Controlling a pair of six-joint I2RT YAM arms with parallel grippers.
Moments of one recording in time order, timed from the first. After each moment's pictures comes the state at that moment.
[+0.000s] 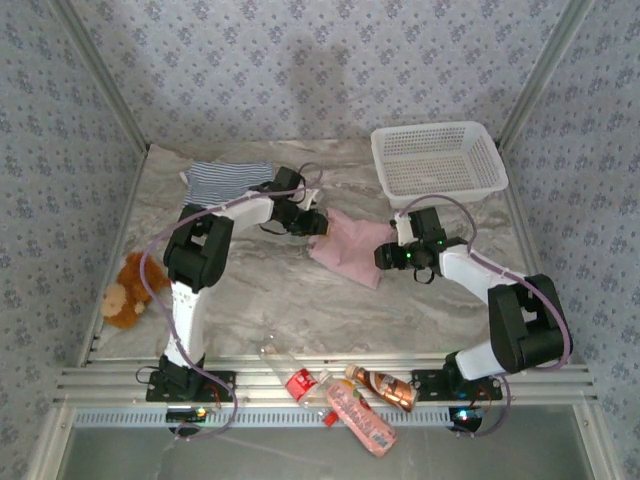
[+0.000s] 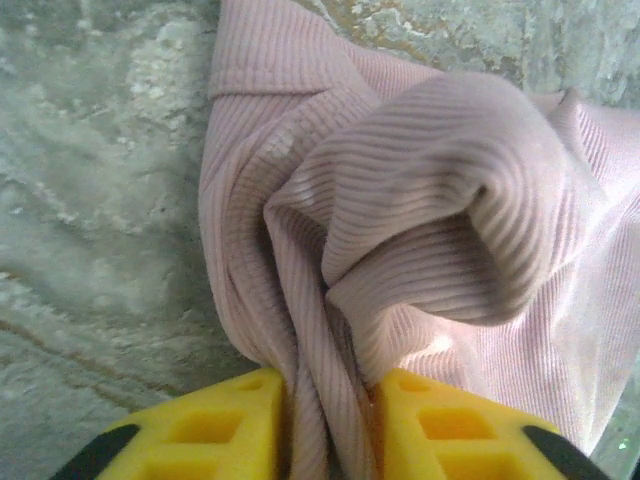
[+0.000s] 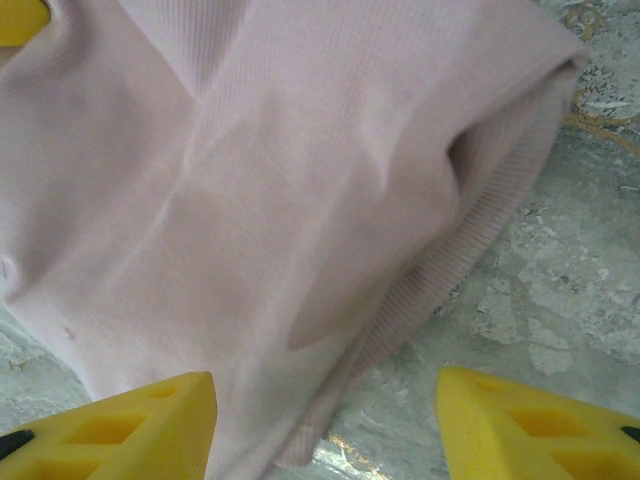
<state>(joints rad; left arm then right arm) -0.49 2.16 1.53 -0.46 0.60 -0.32 0.28 1.44 0.74 -0.29 -0.28 0.14</state>
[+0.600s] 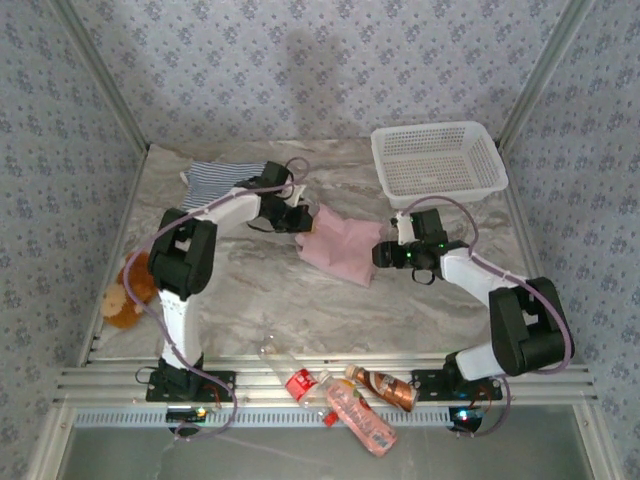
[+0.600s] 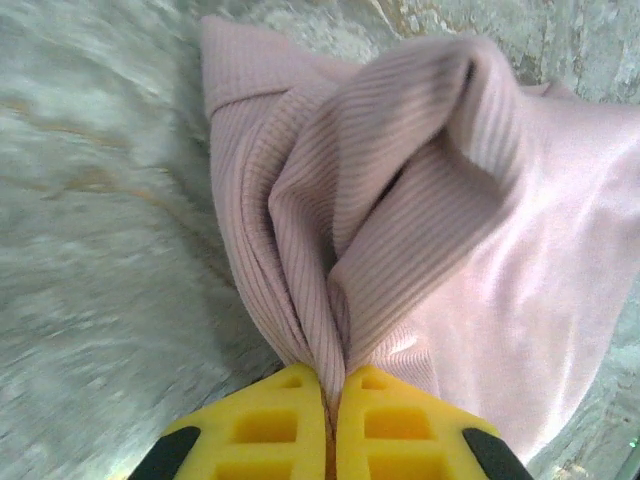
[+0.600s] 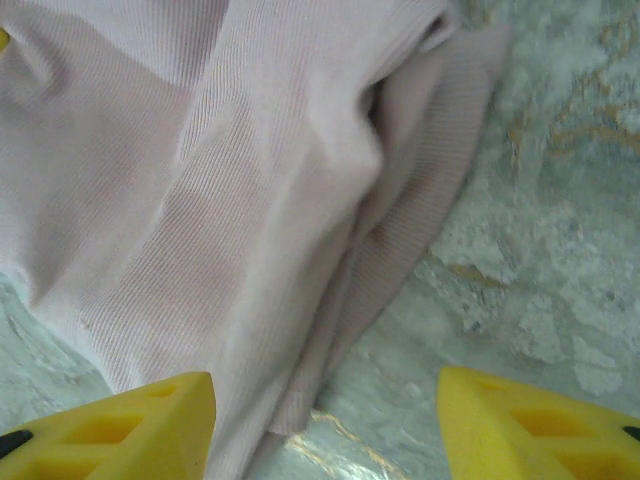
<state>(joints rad) -0.44 2.03 1.49 -0.58 0.51 -0.29 0.27 1.41 0.71 -0.21 -0.35 0.21</state>
